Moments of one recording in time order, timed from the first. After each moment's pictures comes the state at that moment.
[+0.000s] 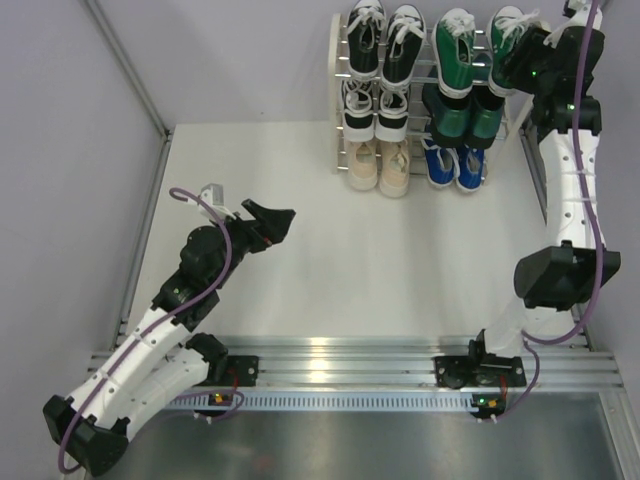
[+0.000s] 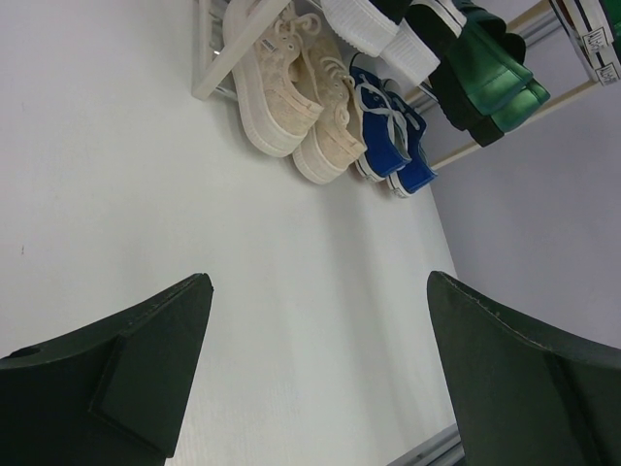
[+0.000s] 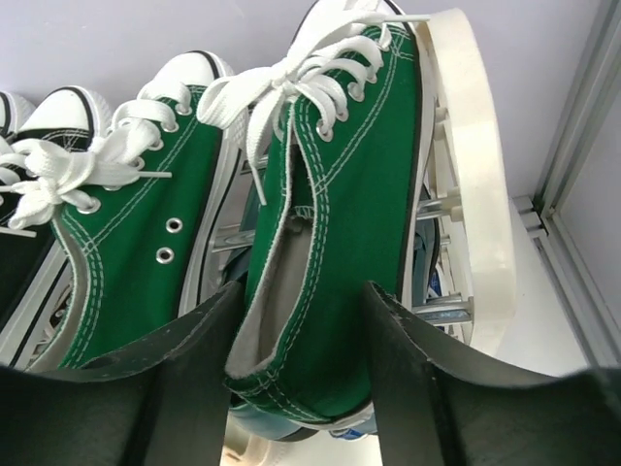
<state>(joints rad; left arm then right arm) -0.55 0.69 0.64 -0.07 -0.13 -0.80 -0.09 1.73 2.02 -0.45 -0.06 0.29</state>
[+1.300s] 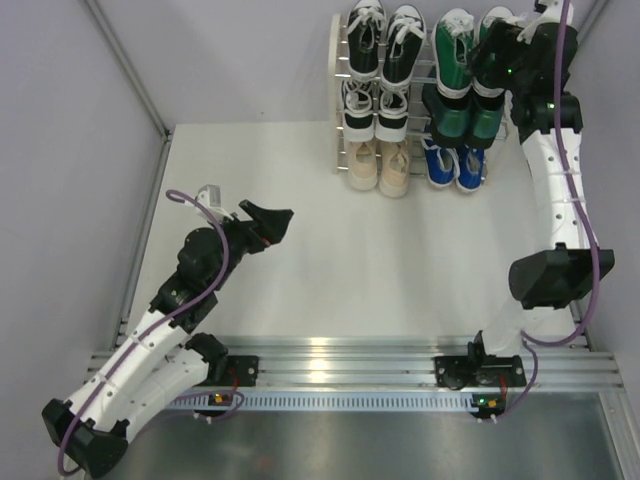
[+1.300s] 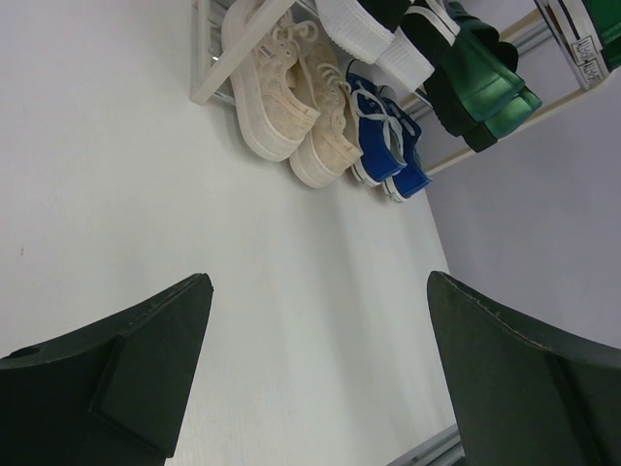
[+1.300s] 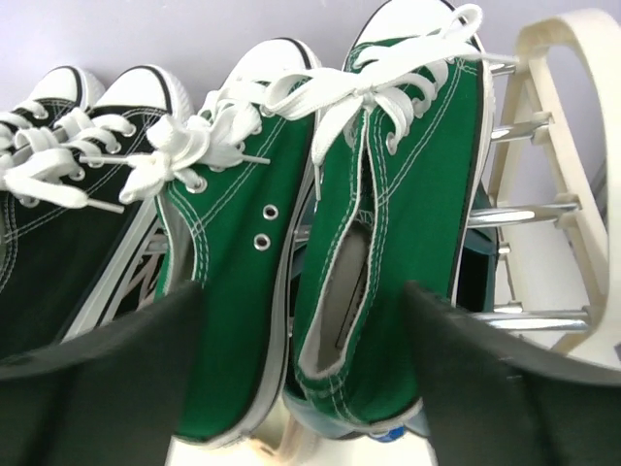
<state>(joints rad) -0.55 0.67 0.64 -0.07 -0.13 -0.81 0.02 1.74 2.05 -0.45 0.00 0.28</state>
